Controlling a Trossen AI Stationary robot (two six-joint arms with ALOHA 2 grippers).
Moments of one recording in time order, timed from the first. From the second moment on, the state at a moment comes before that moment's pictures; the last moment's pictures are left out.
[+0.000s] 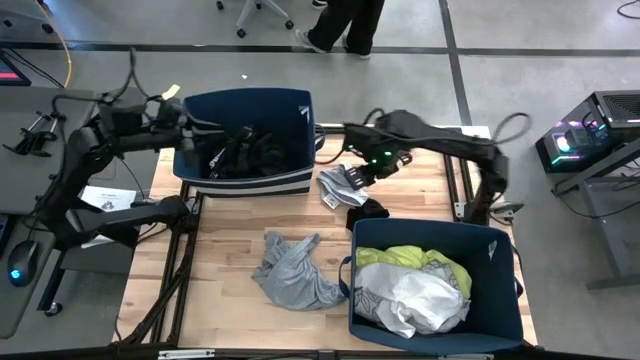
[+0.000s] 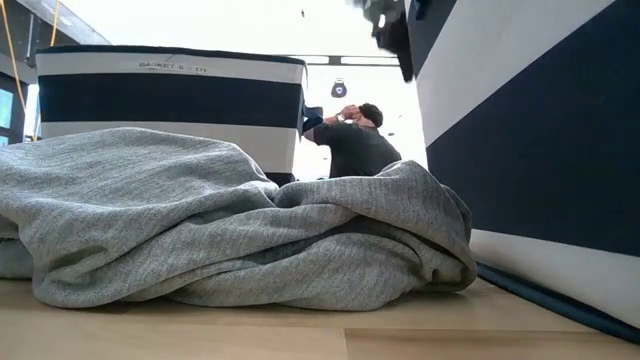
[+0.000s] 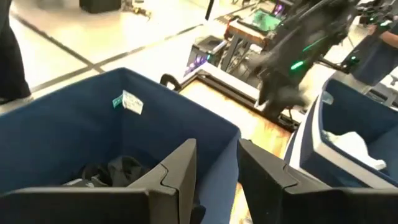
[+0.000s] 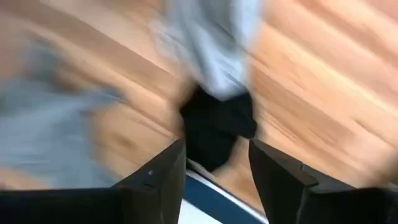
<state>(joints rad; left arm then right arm) 0.67 0.80 1.37 -0.94 0.25 -0.18 -0.22 1.81 1.93 -1.57 -0.06 0.81</state>
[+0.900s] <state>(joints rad) 0.66 0.76 1.37 -0.94 0.26 -0.12 -0.22 2.11 1.48 -1.29 -0.29 0.81</state>
